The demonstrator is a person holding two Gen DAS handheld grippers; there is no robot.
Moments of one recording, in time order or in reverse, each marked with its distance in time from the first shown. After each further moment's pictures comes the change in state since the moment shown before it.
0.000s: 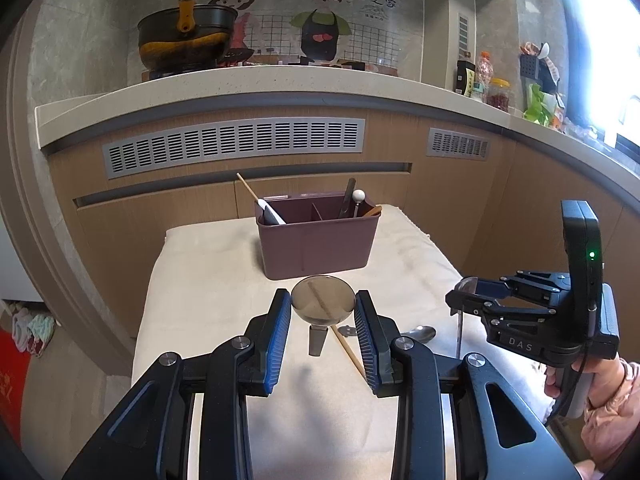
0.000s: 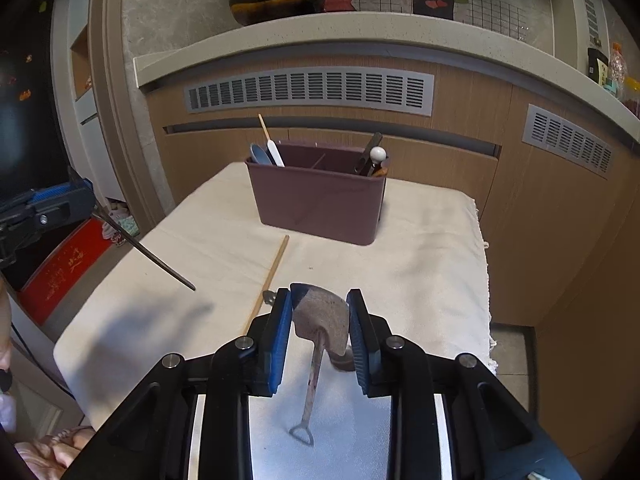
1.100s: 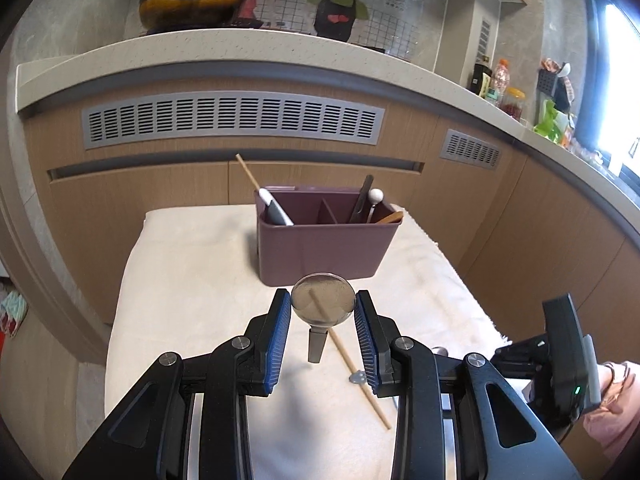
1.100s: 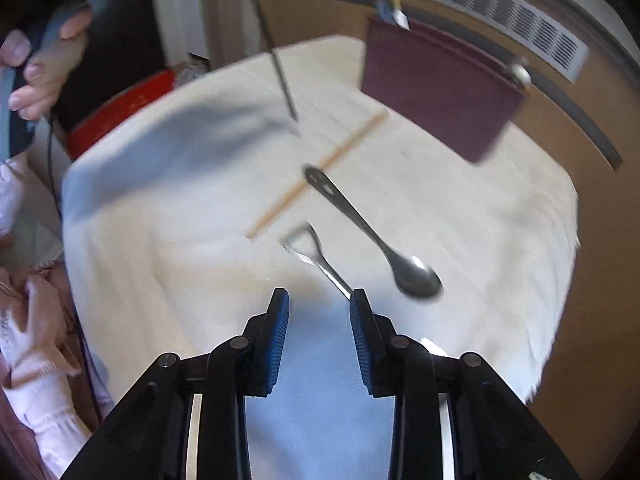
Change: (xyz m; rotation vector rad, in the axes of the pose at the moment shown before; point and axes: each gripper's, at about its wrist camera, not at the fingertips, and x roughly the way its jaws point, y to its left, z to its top) left arm 0.063 0.038 0.021 -0.094 0.060 -0.067; right arm 0.065 0.012 -0.049 -0.367 0.387 0.188
